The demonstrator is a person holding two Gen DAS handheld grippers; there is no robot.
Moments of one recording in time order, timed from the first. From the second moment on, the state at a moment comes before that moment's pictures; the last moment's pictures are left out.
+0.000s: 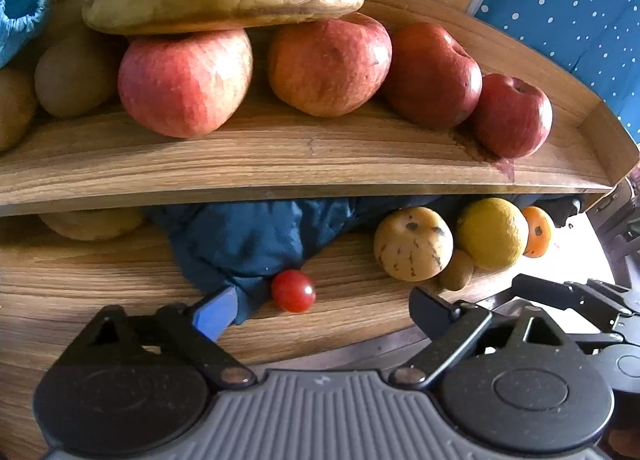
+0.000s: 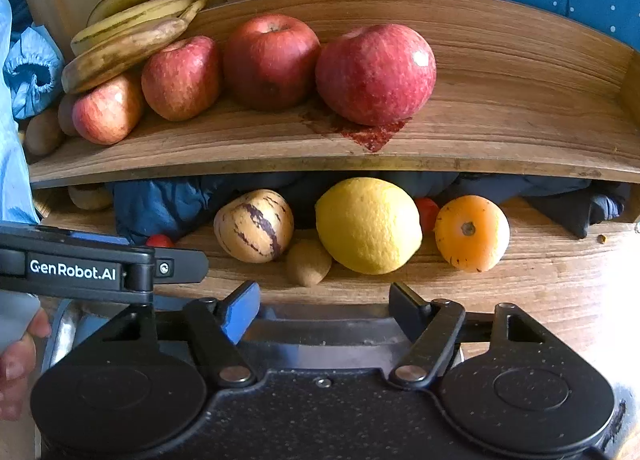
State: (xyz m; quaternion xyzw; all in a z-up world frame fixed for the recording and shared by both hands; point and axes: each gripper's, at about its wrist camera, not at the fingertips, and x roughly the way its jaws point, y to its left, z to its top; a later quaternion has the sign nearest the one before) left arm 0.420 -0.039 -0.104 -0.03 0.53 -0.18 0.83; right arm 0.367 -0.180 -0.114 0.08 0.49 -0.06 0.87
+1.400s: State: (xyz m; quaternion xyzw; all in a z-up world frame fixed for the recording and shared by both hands) left arm 0.436 -0.032 -0.121 -0.06 0.53 -0.18 0.83; right arm 0.375 -0.177 -0.122 0.11 0.48 -0.07 0.87
